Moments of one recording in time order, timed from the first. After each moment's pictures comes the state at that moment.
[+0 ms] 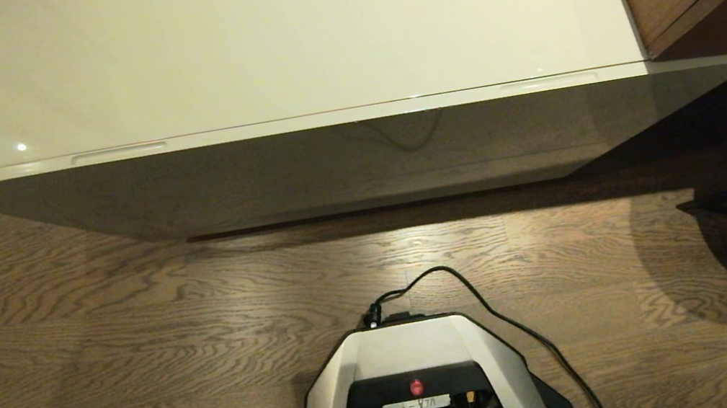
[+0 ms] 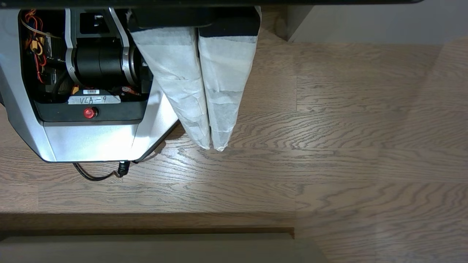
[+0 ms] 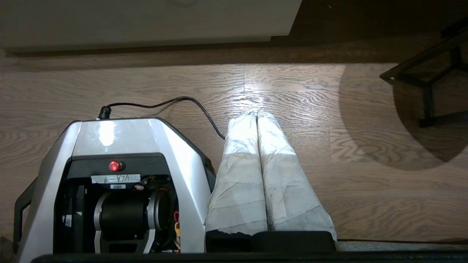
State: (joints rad) left arm 0.00 0.00 0.00 0.01 0.01 0.00; right arm 0.00 0.00 0.00 0.00 0.00 0.01
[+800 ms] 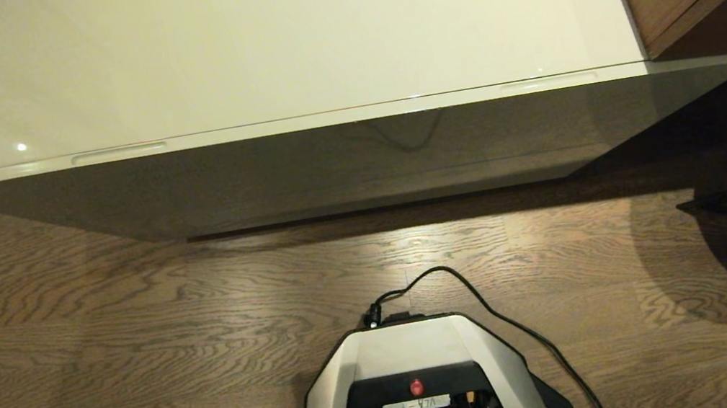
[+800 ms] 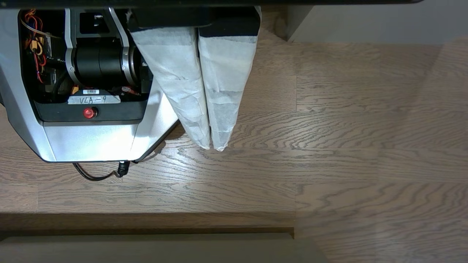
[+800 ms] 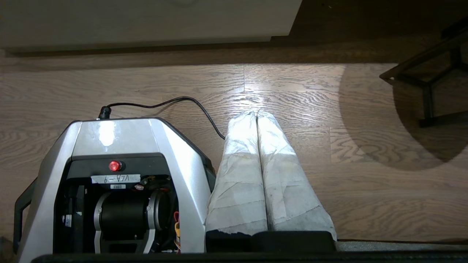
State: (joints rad) left arm 0.00 0.00 0.00 0.01 0.01 0.00; right arm 0.00 0.00 0.00 0.00 0.00 0.01
